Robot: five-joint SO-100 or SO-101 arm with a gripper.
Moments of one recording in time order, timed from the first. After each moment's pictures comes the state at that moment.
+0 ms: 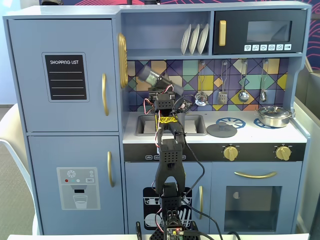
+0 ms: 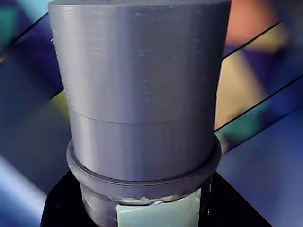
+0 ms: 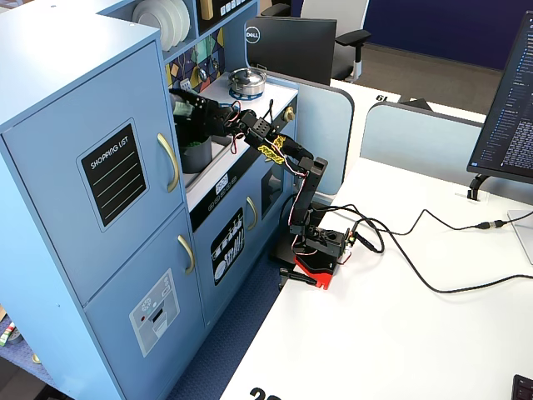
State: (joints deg) arm -0.7 106.9 75.4 28.8 41.3
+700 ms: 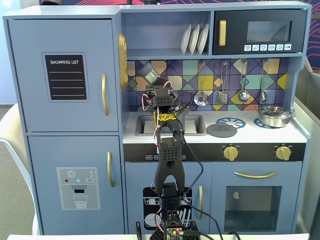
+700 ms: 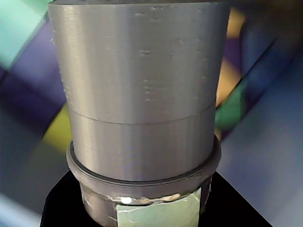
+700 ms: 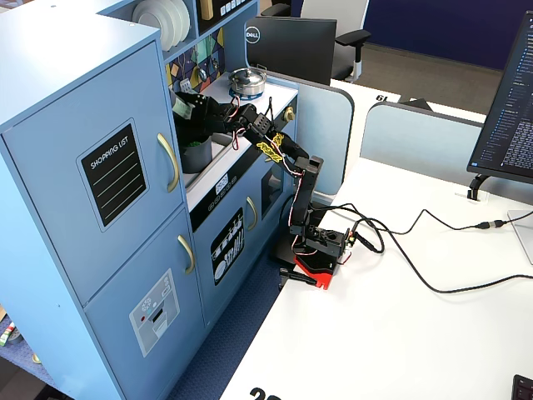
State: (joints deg) arm -2.4 102.9 64.8 41.1 56.8
